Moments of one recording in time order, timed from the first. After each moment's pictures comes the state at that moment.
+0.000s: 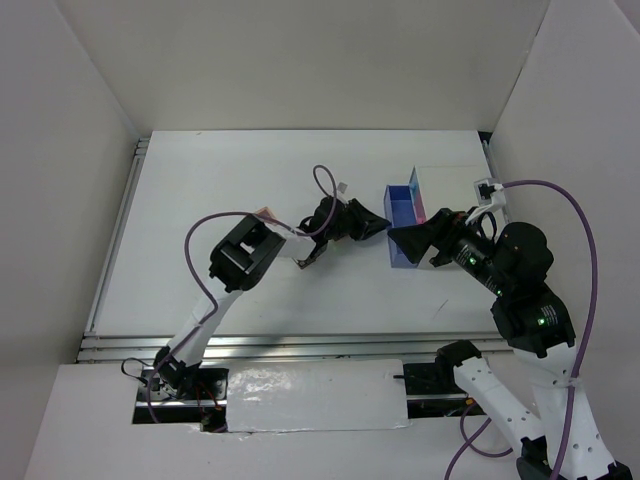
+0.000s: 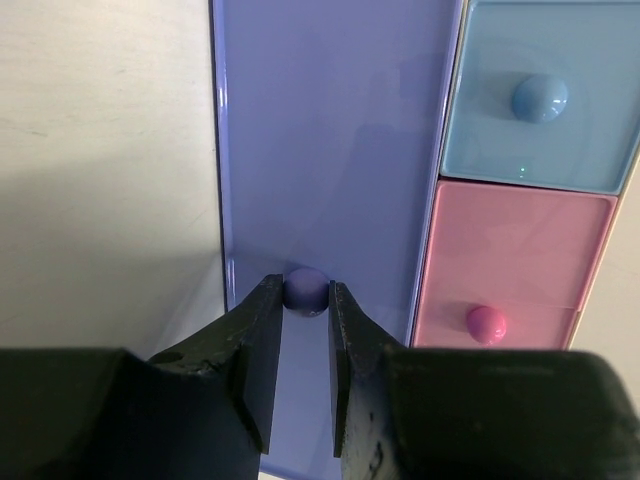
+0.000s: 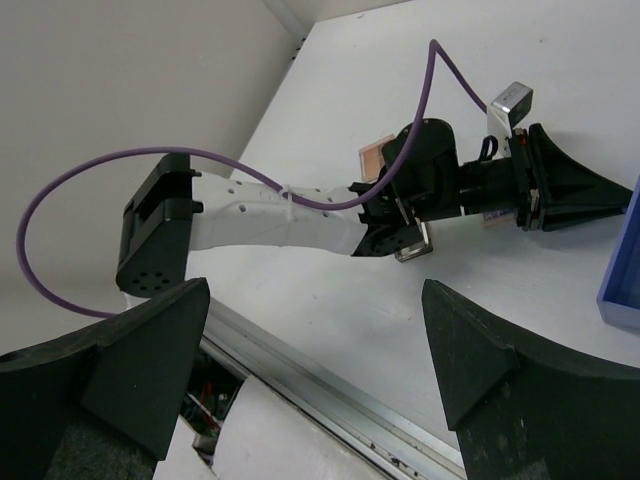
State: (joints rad) left arm -0.69 2.49 1.56 0.72 0.32 -1.41; right arm 0.29 0.63 1.07 -0.58 -0.33 0.56
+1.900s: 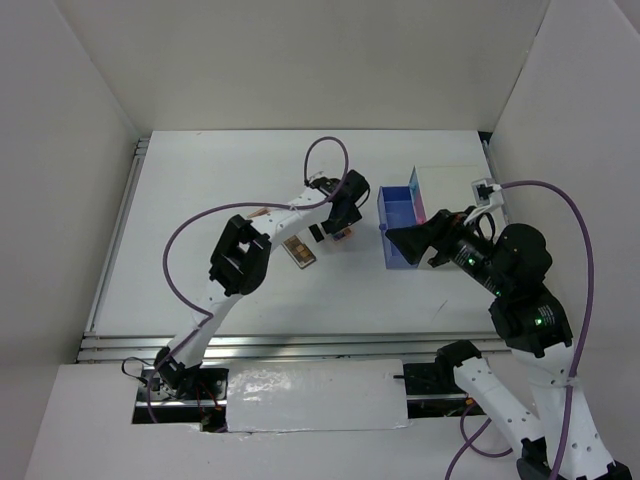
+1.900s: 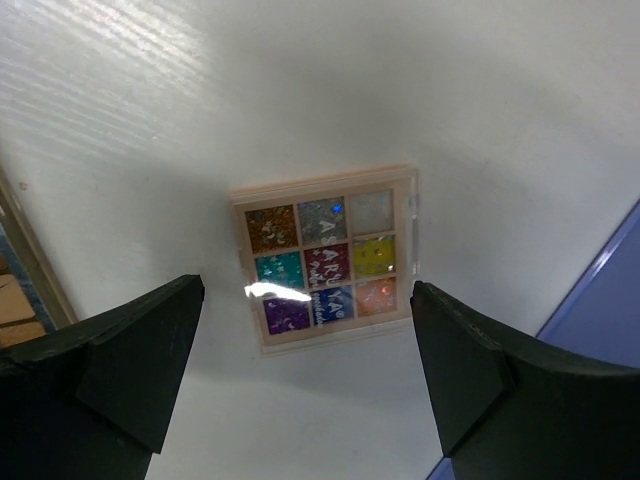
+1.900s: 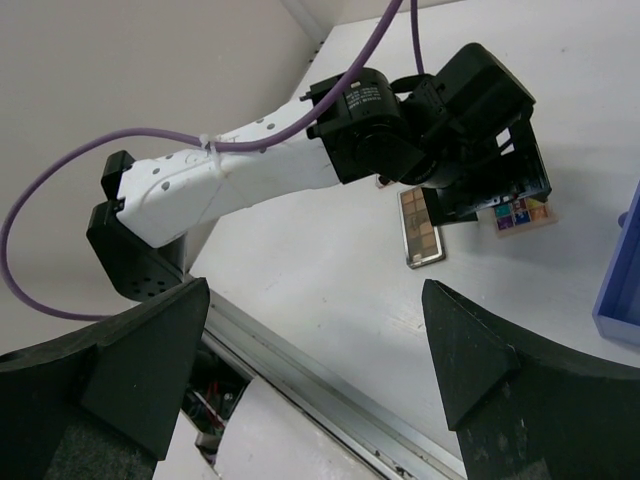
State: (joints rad) left arm -0.73 2.44 2.18 -0.97 -0.38 -1.23; right arm 0.30 0.62 1.05 -0.54 -0.36 0.57
